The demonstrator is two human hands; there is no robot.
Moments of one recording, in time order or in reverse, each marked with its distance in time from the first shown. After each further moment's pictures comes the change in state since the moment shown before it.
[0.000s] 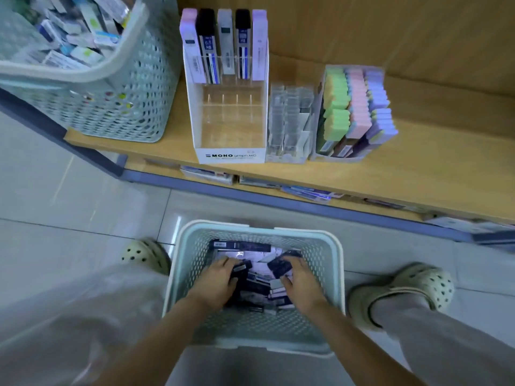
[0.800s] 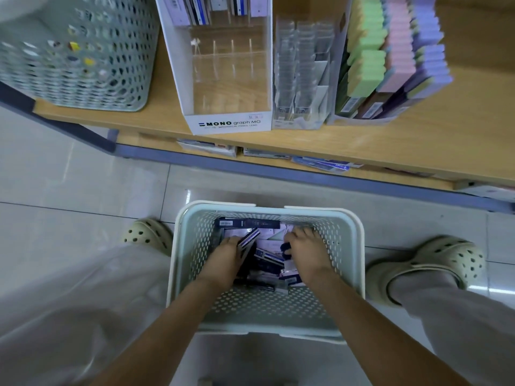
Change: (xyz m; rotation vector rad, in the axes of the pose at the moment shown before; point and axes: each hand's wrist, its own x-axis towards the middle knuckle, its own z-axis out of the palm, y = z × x) left_hand 0.019 -0.012 0.023 -0.246 0.041 -0.191; right_hand 0.043 0.006 0.018 -0.551 -0.056 -0.156
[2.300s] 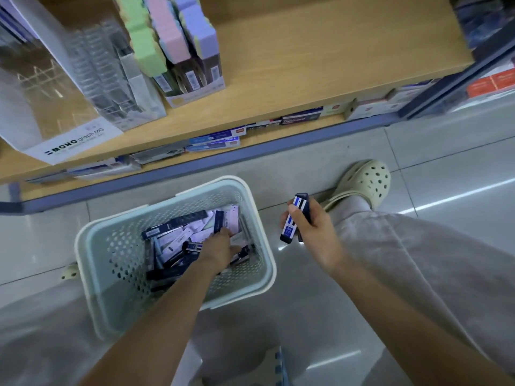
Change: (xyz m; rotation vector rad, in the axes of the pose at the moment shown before) left_hand 0.017 0.090 0.081 0.458 -0.266 0.037; right_hand -0.140 0.087 -0.026 1.588 0.529 0.399
